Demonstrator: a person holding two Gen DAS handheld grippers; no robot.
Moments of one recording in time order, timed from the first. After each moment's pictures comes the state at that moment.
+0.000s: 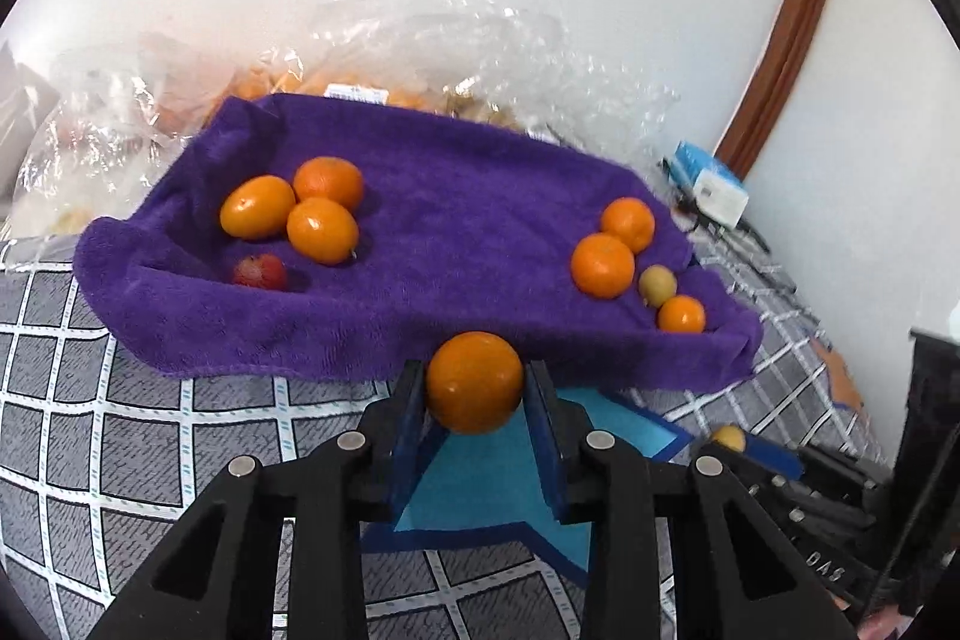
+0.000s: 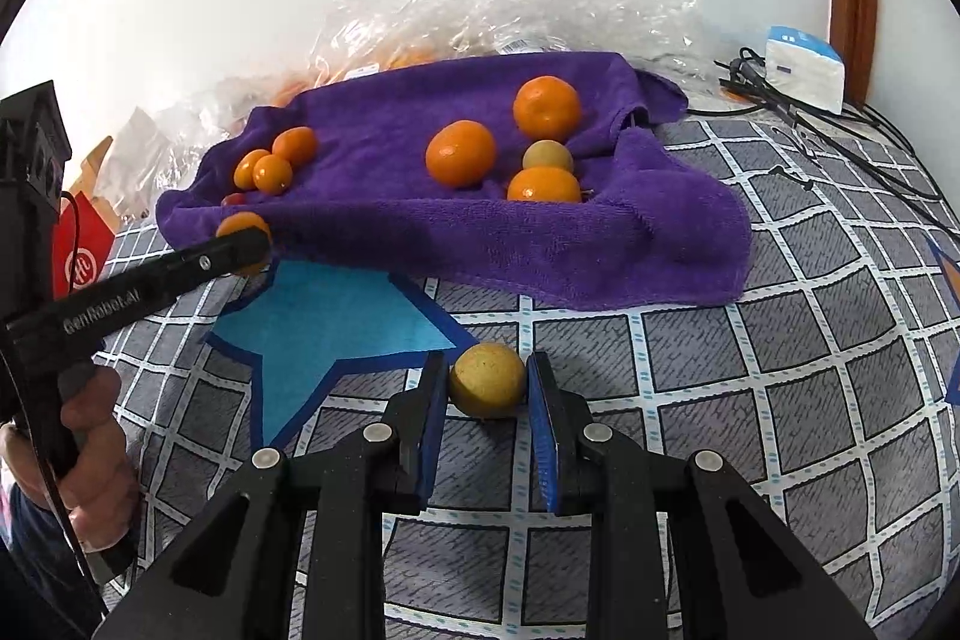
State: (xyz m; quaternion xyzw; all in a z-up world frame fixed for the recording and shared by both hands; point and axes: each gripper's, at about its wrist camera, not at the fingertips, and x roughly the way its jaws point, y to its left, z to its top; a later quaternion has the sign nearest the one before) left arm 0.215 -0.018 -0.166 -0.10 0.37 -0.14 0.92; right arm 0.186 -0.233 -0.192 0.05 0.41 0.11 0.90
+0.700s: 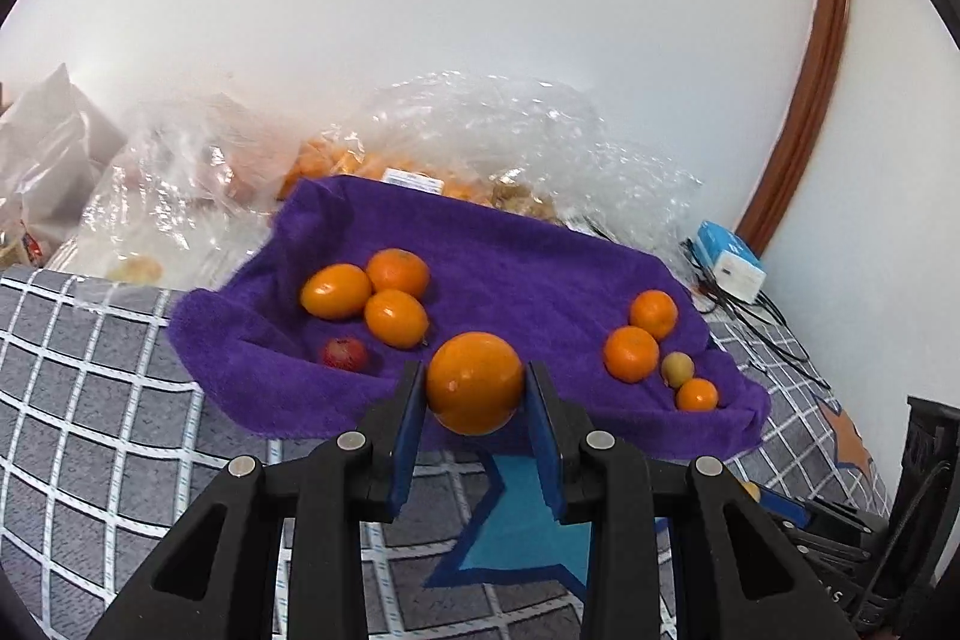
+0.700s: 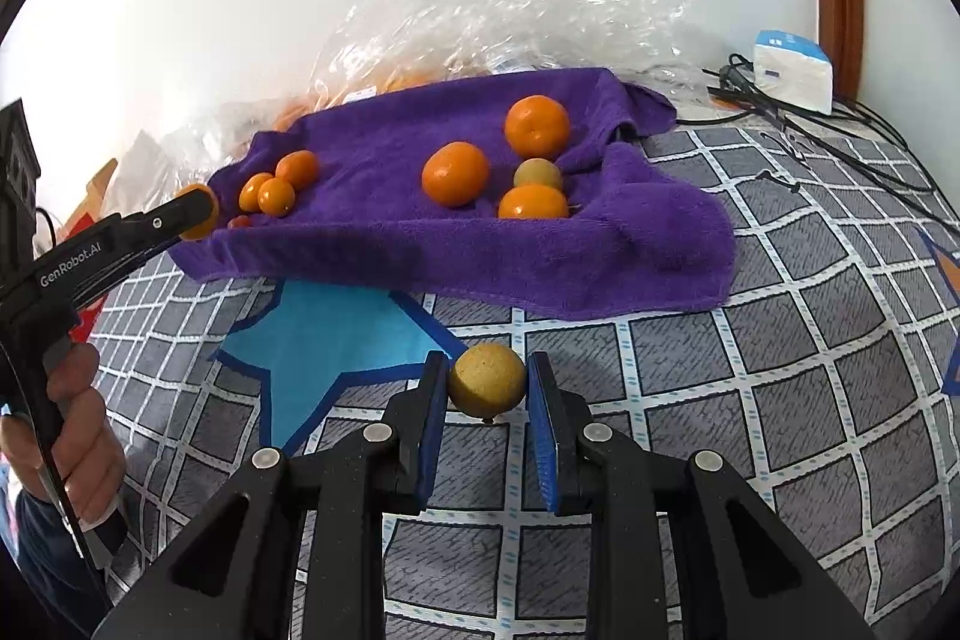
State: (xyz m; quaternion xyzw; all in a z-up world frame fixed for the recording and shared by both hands) left arm 0.206 0.007 -0.139 -0.12 0.29 -0.09 0.94; right arm 0.181 -0.237 -0.188 0.08 0.39 0.11 0.91
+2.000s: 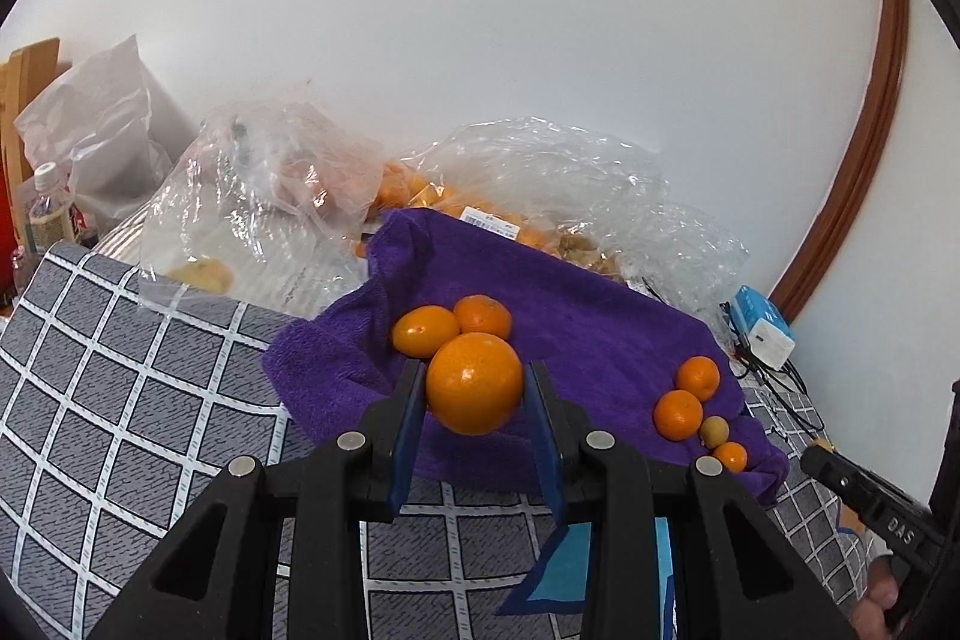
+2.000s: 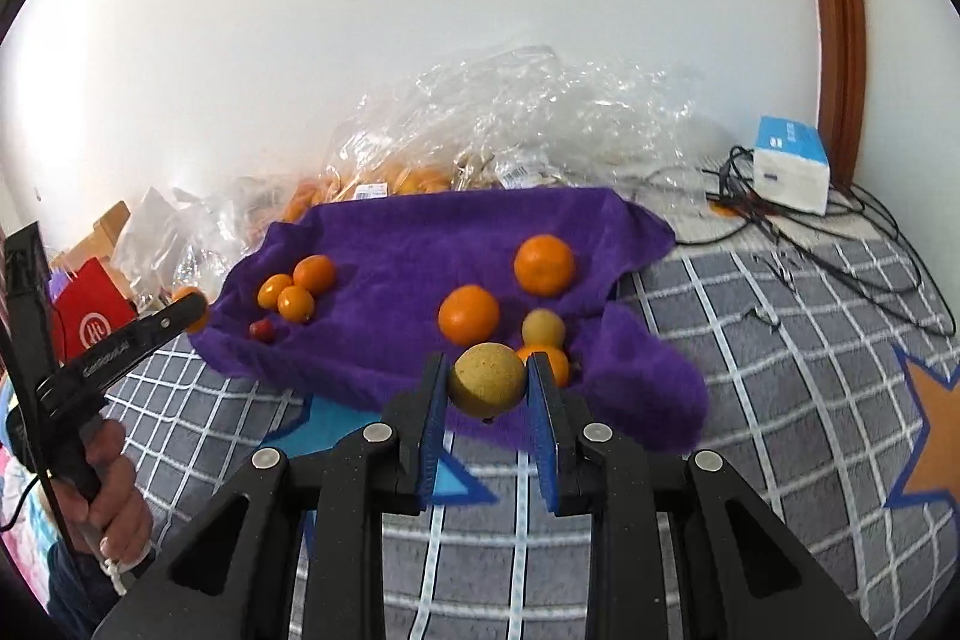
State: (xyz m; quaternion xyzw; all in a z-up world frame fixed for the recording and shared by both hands) left arm 0.209 0.049 -0.131 -0.17 0.27 -0.03 0.95; right arm 0.209 -0.241 -0.128 0.07 0.34 0.11 0.93
